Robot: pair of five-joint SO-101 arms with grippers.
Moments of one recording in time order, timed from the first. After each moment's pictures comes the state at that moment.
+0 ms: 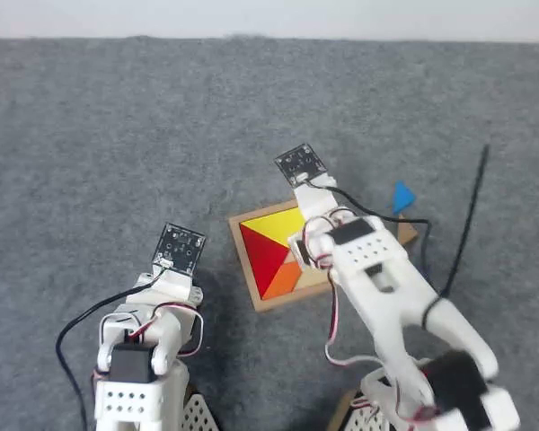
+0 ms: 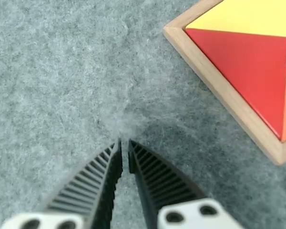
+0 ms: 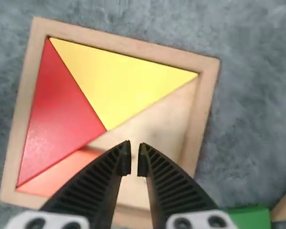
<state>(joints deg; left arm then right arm) -3.3 -103.1 96.9 72.2 -9.4 -28.0 -13.3 46.2 42.1 5.1</state>
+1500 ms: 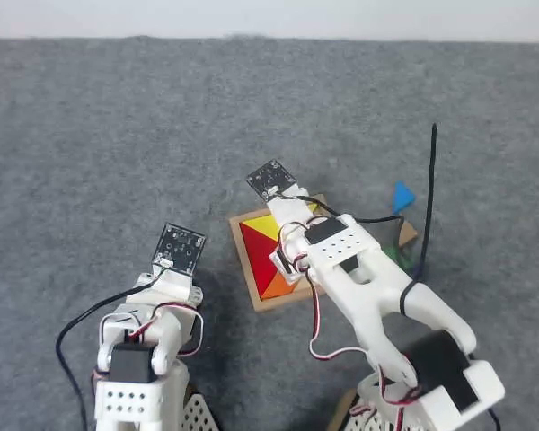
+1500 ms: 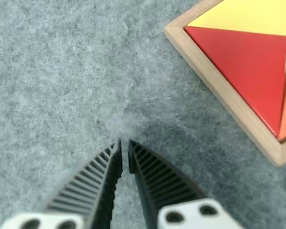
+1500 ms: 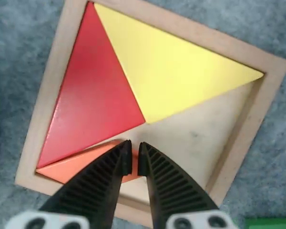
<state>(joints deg) -3.3 -103.1 96.9 72.2 -9.4 -33.8 -6.5 43.1 45.9 6.7</state>
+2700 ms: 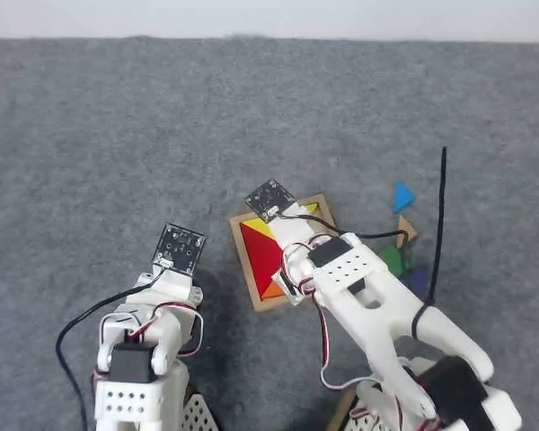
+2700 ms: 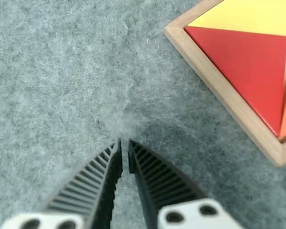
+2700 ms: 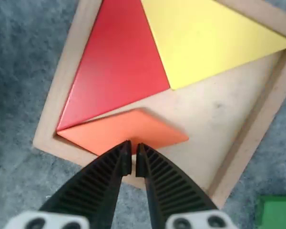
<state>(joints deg) -3.3 -103.1 96.9 72.2 -9.4 -36.6 -16.1 51.3 47.4 6.7</state>
